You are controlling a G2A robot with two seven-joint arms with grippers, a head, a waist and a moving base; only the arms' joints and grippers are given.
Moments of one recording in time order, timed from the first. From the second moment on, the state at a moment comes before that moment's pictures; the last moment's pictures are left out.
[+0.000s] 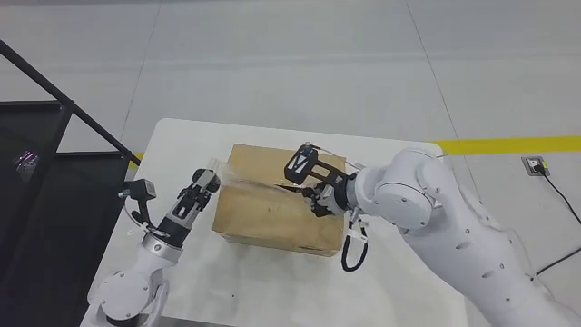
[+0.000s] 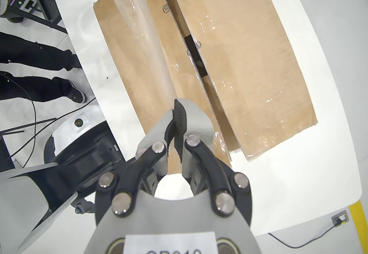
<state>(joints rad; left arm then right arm) 1.32 -1.19 -1.50 -1.74 -0.12 -0.29 -0.28 -0.44 -1.20 0.85 -1.66 -0.62 -0.20 1.34</state>
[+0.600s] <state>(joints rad) 1.33 -1.20 -1.47 -1.74 -0.02 -0.22 -0.17 -0.15 -1.30 0.62 -1.34 -0.54 -0.22 1.42</state>
